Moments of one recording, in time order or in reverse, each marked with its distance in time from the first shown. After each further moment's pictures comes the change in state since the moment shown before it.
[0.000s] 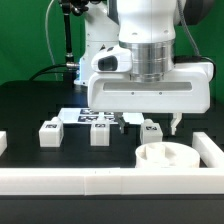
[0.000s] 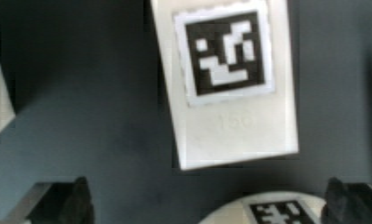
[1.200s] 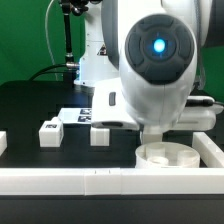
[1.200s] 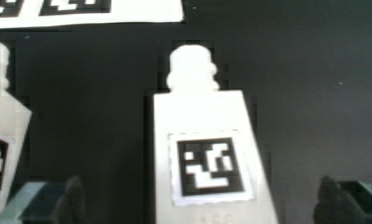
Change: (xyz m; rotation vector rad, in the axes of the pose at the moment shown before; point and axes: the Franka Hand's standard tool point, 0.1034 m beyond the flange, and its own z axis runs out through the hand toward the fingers) arm -0.022 -0.004 0.011 -0.034 -0.857 -0.055
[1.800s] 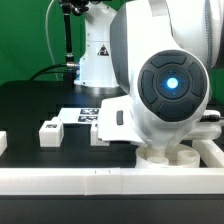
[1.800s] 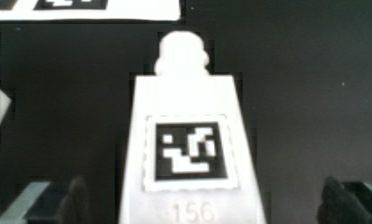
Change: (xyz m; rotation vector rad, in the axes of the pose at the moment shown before) arm 0.014 -0.009 0.009 -0.012 -0.034 -0.022
